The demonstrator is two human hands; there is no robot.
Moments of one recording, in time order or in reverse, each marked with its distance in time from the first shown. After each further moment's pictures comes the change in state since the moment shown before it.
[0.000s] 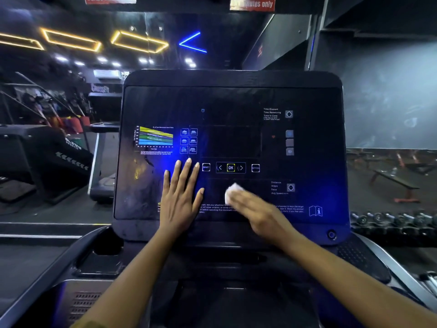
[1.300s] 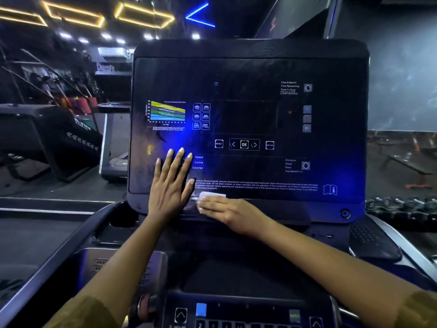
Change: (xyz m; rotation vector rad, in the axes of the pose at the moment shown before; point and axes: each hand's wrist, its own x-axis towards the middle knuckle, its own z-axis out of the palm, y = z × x) left_hand -0.038 -0.048 -0.012 0.013 -0.007 0.075; right_hand 0.021 -0.050 0.054 0.140 -0.193 -0.292
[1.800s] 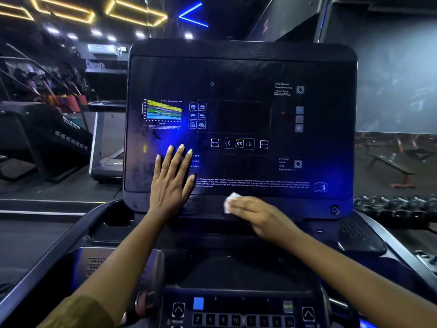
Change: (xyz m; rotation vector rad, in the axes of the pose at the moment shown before) left_hand 0.009 0.010 -0.004 -0.043 0.005 -0.007; right_hand -0.061 -0.008 -0.036 0.077 0.073 0.286
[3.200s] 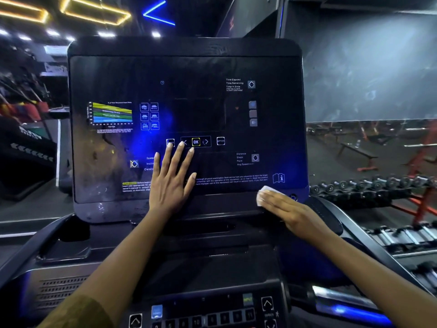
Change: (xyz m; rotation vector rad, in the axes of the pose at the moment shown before) left_hand 0.027 0.078 0.030 0.010 -0.056 0.044; right_hand -0.114 0.052 -0.066 -0.312 -0.039 0.172
